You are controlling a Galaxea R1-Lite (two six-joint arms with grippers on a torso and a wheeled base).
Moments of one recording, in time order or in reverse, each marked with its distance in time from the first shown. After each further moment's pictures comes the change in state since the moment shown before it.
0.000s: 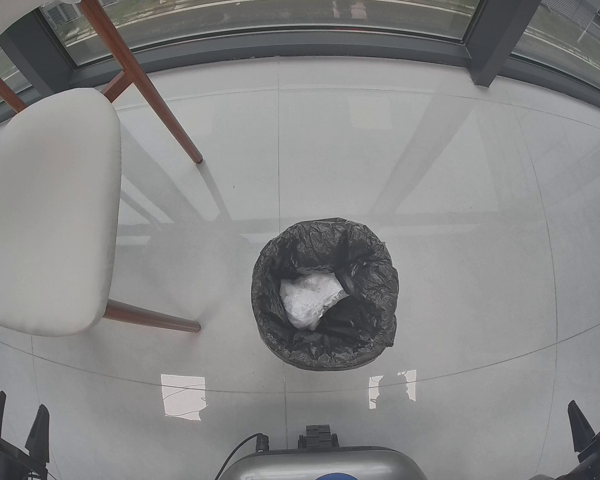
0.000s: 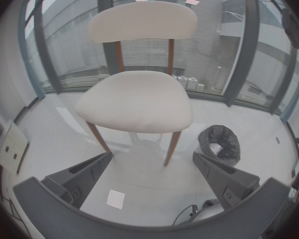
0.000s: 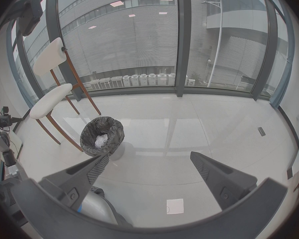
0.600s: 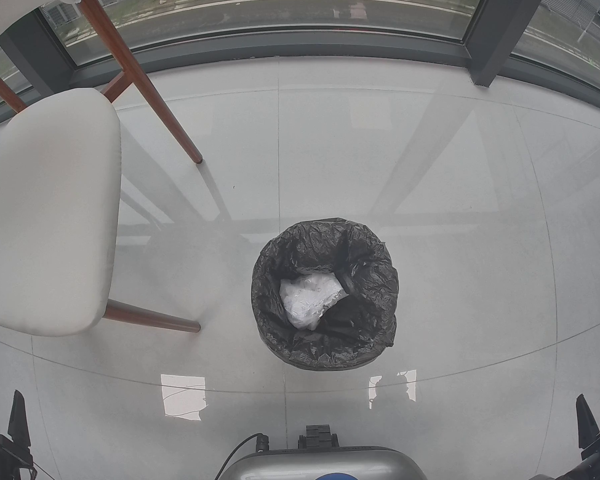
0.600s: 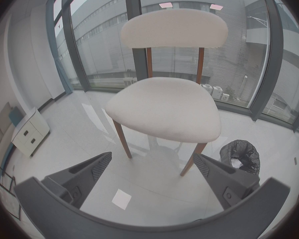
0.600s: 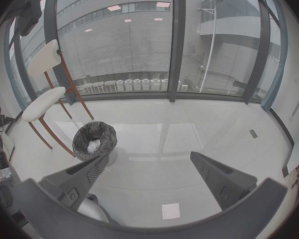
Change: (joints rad) left arm 0.060 -0.026 0.004 -0.001 0.191 -0.101; right arm -0.086 -0.061 0.001 0.003 0.013 0.002
